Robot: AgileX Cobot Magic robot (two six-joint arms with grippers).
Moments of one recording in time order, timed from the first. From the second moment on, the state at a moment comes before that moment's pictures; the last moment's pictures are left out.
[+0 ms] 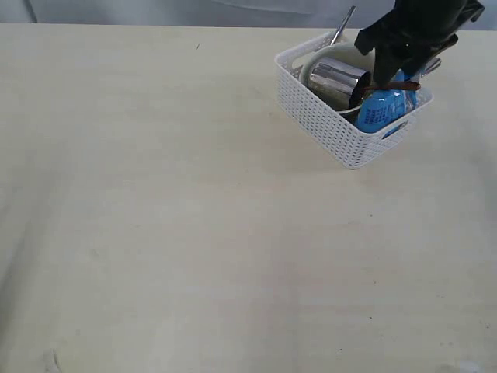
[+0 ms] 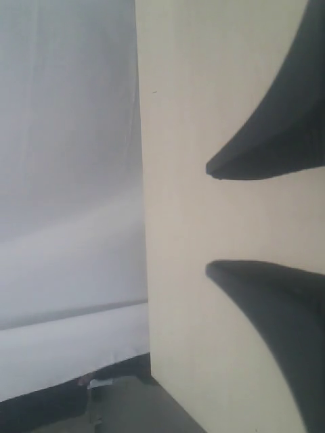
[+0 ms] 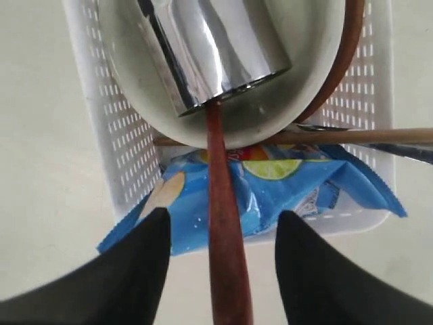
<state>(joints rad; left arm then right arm) 0.12 0.00 0.00 0.16 0.19 -0.12 0.21 1.92 -1.63 0.05 1.22 -0.29</state>
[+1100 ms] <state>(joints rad) 0.12 0.00 0.00 0.16 0.19 -0.12 0.21 1.89 -1.57 0.03 1.22 -0.29</state>
